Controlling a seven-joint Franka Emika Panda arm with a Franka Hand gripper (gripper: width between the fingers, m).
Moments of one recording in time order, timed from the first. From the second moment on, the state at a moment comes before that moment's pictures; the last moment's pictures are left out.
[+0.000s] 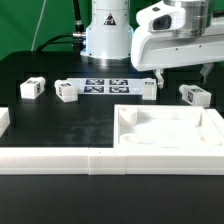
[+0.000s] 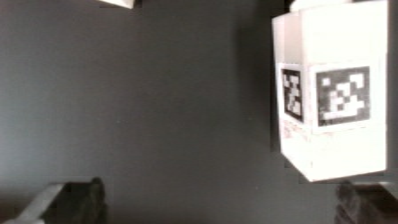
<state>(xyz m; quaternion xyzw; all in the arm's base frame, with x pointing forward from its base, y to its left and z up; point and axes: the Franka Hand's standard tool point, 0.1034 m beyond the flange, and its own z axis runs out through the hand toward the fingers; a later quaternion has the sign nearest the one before) 0.440 0.126 0.047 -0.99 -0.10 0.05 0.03</state>
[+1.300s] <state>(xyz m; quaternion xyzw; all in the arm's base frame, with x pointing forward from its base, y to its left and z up) 0.405 0.161 0.028 -0.87 -0.13 0.48 -0.01</state>
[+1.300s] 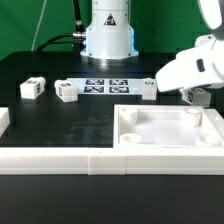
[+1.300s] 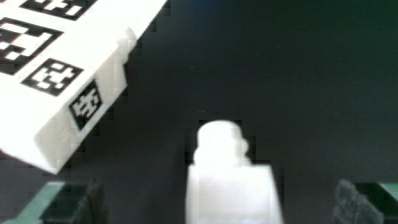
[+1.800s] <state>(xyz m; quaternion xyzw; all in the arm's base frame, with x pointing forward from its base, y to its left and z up) 0.412 0.167 0.011 -0.90 -0.11 0.42 -0.02</state>
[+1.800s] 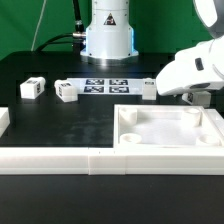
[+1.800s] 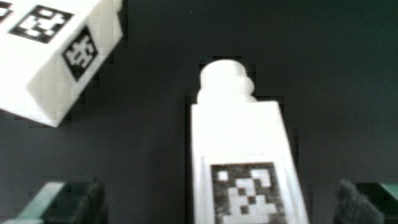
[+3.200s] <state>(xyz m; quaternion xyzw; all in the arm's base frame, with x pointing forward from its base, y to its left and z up) 0.410 0.168 0.008 -0.90 -0.11 0.42 -0.02</state>
